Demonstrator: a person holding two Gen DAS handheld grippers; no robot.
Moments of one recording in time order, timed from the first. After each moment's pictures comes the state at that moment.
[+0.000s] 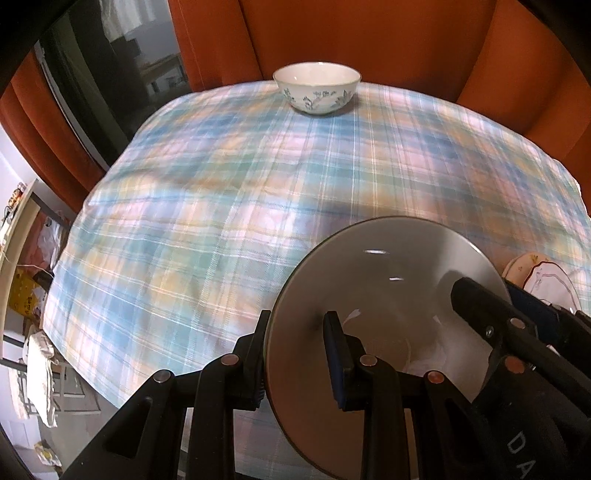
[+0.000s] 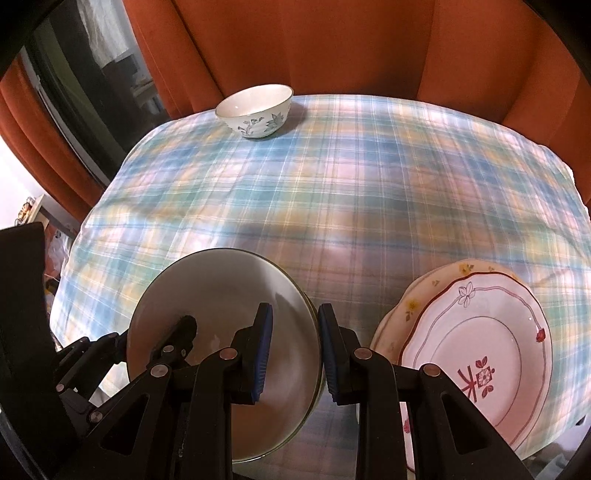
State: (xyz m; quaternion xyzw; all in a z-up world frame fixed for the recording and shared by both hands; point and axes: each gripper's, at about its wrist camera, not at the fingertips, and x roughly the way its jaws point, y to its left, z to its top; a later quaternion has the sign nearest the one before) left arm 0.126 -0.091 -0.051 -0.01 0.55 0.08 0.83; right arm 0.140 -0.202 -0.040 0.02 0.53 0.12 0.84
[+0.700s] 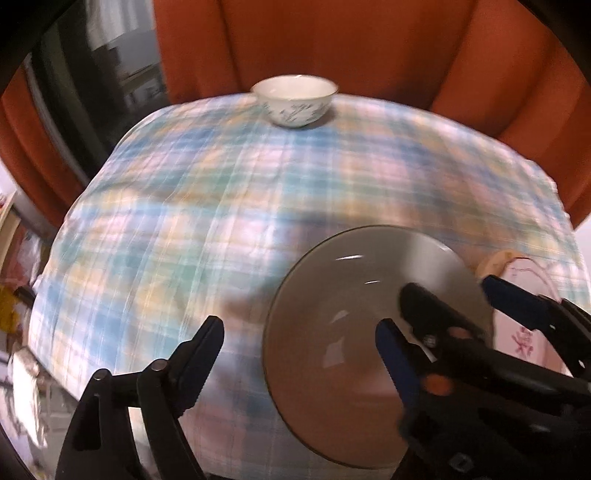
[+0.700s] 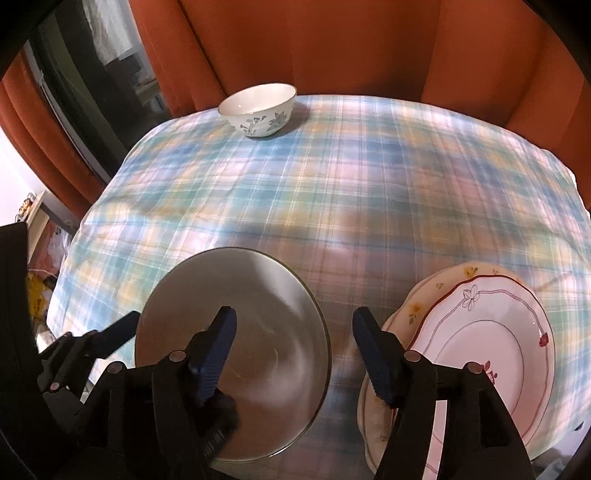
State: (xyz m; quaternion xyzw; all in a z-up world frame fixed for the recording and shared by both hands) left arm 0.119 -0.088 -0.040 -0.01 0.53 0.02 0.85; right arm 0.137 -0.198 -0.041 0.02 0.52 0.12 0.85
